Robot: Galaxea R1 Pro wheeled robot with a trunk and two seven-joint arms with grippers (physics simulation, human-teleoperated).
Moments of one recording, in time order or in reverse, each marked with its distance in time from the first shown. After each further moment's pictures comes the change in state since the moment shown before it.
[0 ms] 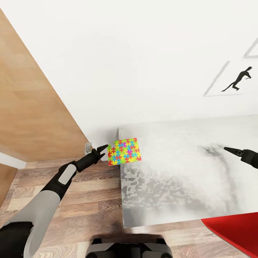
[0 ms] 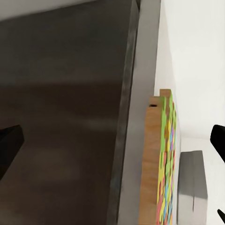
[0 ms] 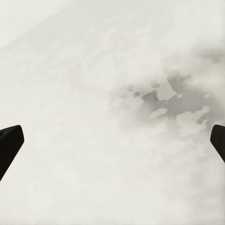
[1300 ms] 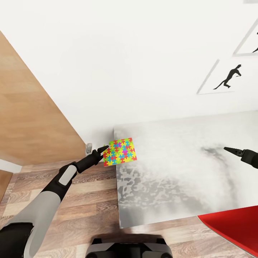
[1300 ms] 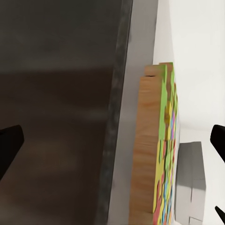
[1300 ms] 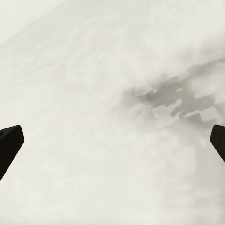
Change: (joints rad) left arm 0.007 -0.003 0.000 0.003 0.001 0.011 -0.005; right arm 0.000 0.000 0.000 0.000 0.000 0.000 0.000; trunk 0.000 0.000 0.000
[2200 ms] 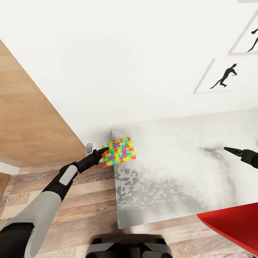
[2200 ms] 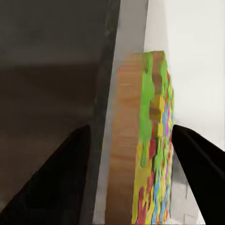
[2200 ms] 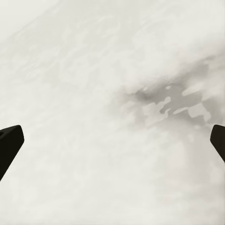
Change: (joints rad) left arm 0.000 -0.007 0.000 -0.002 0.013 0.007 -0.001; right arm 0.000 0.000 0.000 0.000 0.000 0.000 0.000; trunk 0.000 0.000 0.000
